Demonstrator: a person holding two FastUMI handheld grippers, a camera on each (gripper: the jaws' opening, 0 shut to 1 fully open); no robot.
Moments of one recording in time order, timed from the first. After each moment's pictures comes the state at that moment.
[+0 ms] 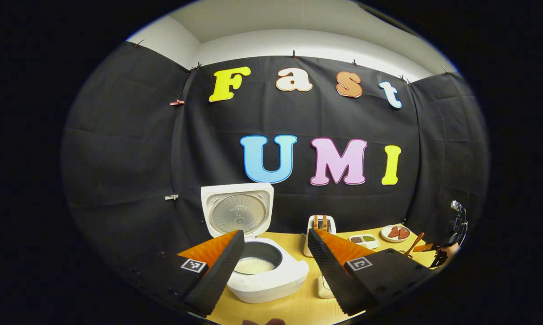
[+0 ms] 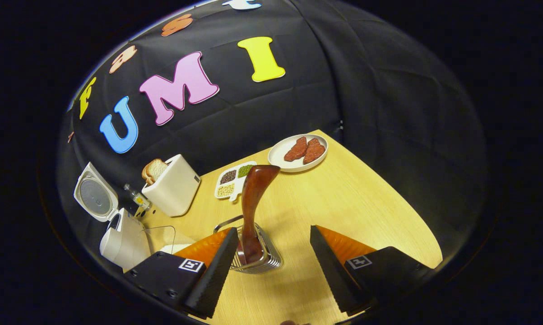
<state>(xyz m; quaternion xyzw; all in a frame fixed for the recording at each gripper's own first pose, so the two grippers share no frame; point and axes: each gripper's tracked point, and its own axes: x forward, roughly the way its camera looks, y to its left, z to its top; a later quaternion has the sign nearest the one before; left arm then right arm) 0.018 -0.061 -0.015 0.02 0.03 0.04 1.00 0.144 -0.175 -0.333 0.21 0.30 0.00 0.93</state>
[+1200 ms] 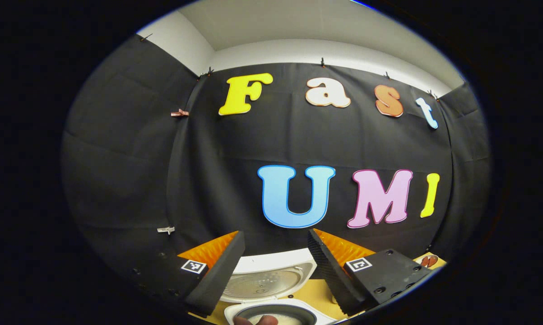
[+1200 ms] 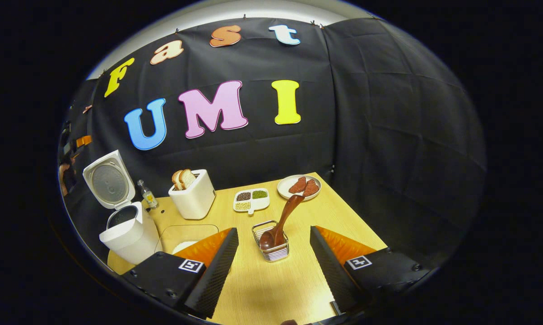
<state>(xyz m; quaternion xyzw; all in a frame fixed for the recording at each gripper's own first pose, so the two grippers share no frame) 0.259 0.071 0.060 0.00 -0.04 0.09 0.99 0.039 -0.123 -0.187 0.11 0.21 -0.02 0.97</state>
